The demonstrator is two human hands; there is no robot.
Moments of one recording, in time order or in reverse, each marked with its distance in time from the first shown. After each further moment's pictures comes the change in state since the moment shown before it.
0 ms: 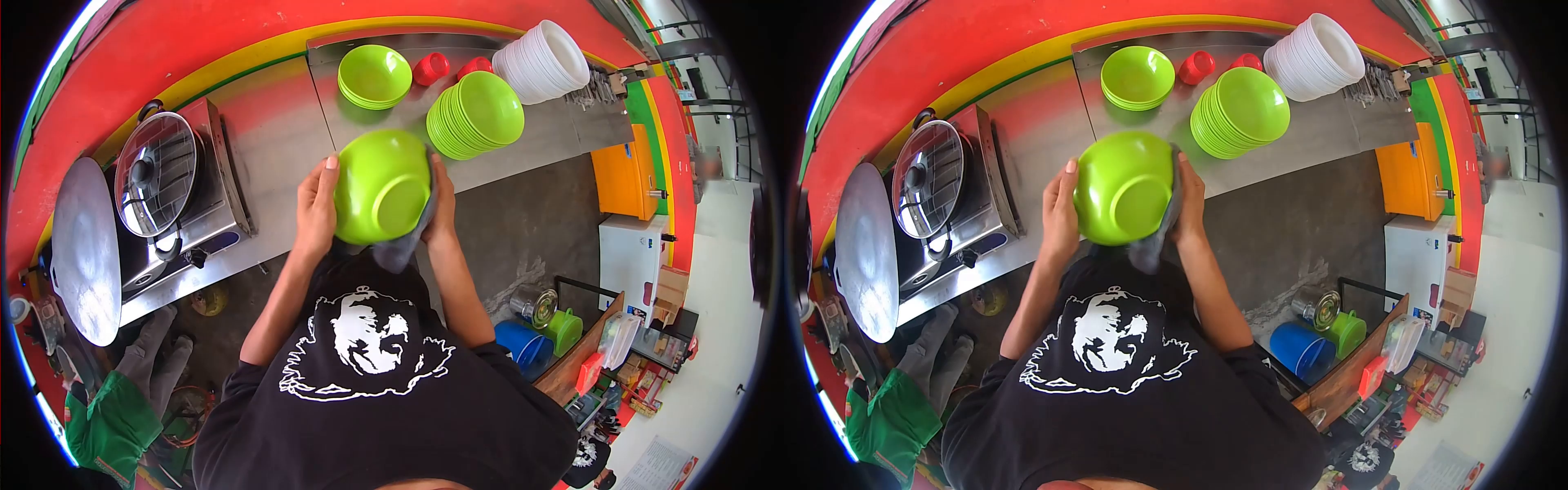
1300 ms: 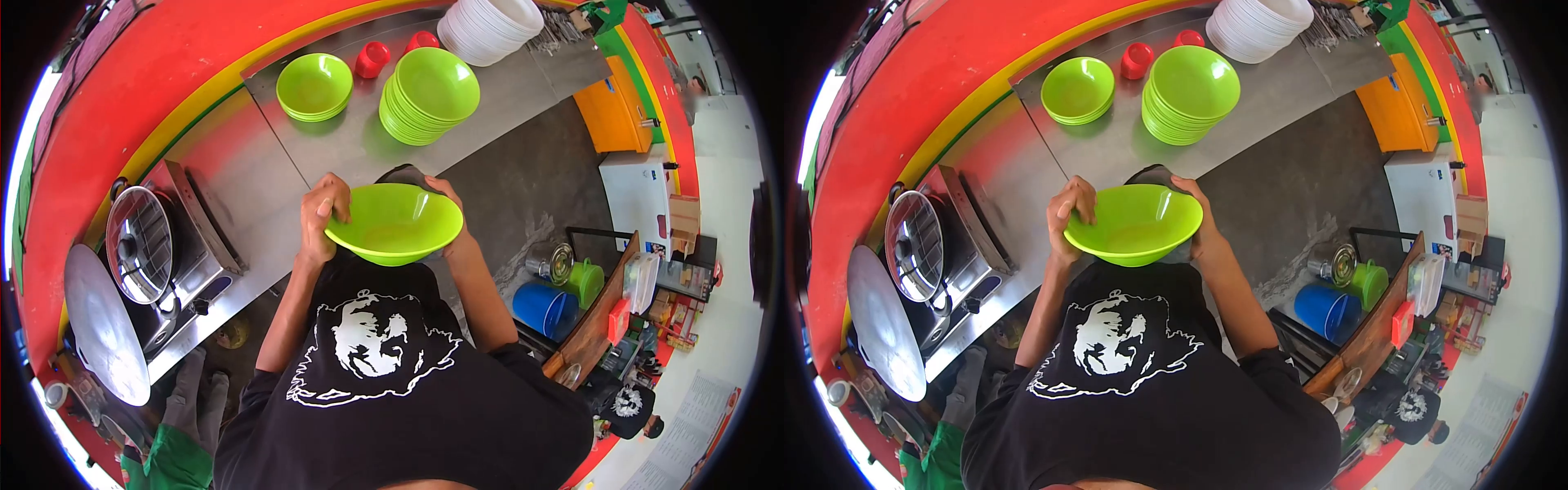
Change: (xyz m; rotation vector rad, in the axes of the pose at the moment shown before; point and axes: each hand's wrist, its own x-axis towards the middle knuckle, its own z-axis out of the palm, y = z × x) left_hand 0.038 -0.052 0.036 0.003 -0.489 0.462; right_hand -0.024 -0.042 -0.072 0.221 0.116 0.326
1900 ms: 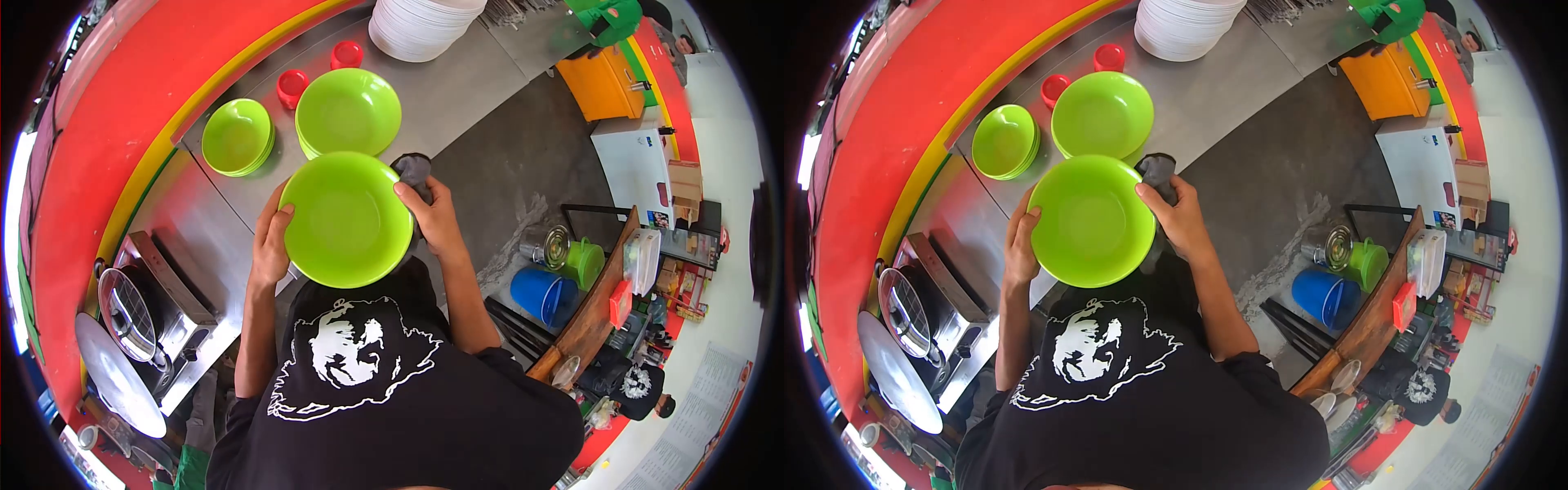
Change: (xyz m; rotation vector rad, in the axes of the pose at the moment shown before) left_hand 0.095 -0.010 0.081 -0.103 -0.102 -0.619; right_hand 0.026 -0.115 -0.064 -0.433 0.123 -0.524
